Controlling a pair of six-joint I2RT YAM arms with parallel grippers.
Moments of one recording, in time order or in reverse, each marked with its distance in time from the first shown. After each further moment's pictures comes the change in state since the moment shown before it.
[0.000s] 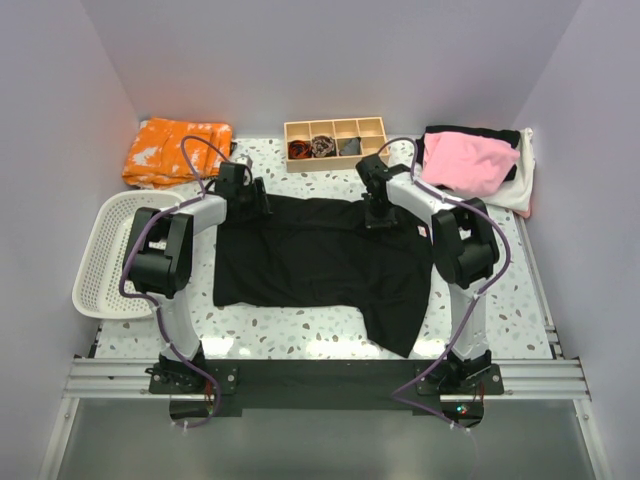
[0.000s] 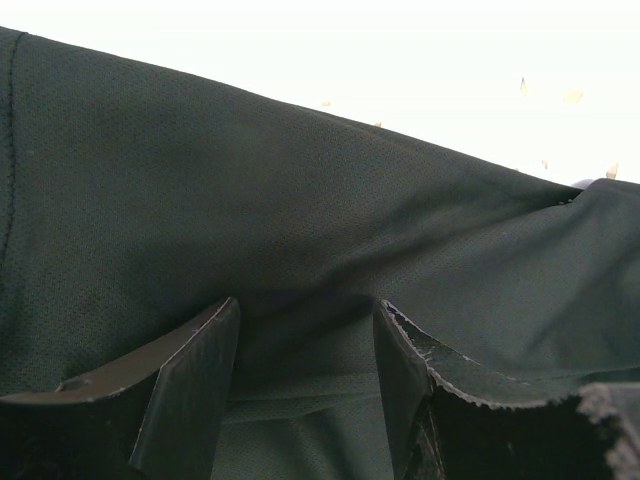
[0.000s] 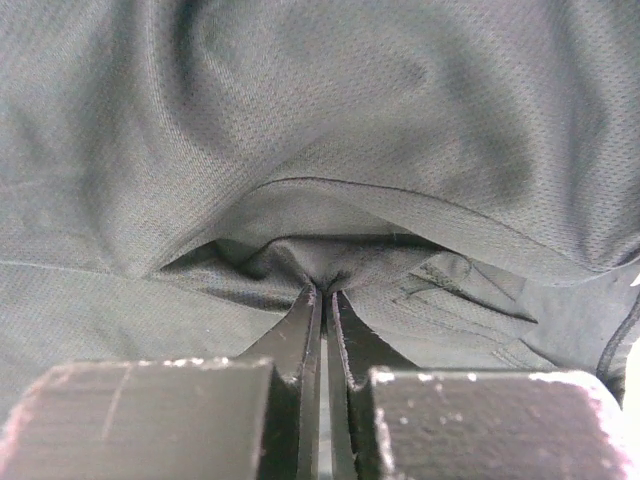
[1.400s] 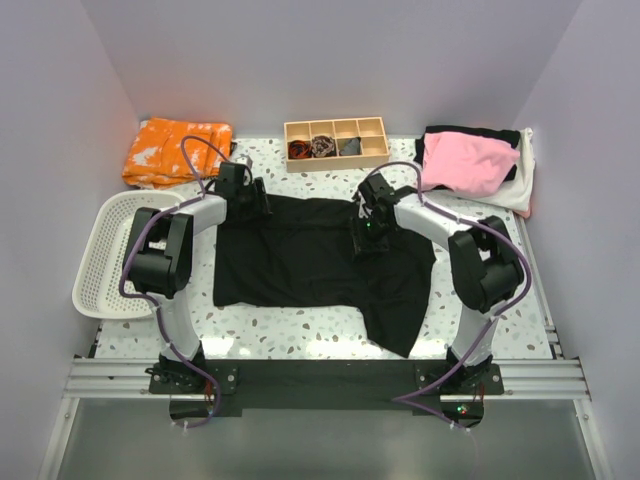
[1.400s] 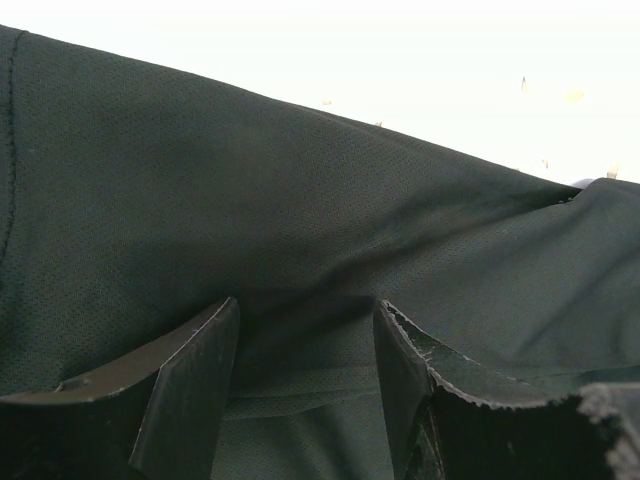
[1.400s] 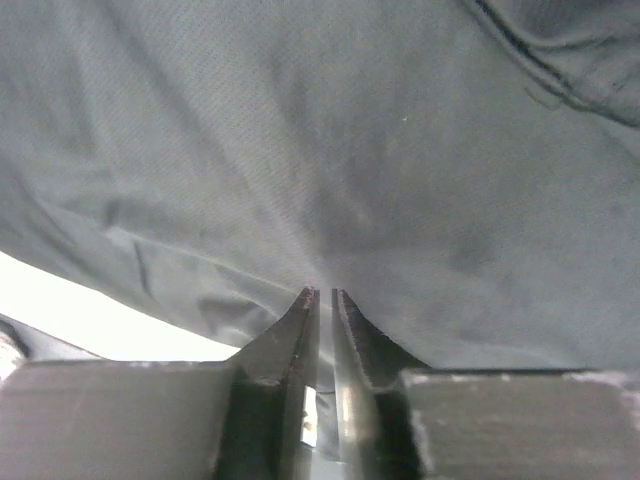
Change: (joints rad) left arm 0.000 -0.001 0.000 -0.002 -0.001 0.000; right arm 0.056 -0.236 -0.319 0.114 -0.407 -0.022
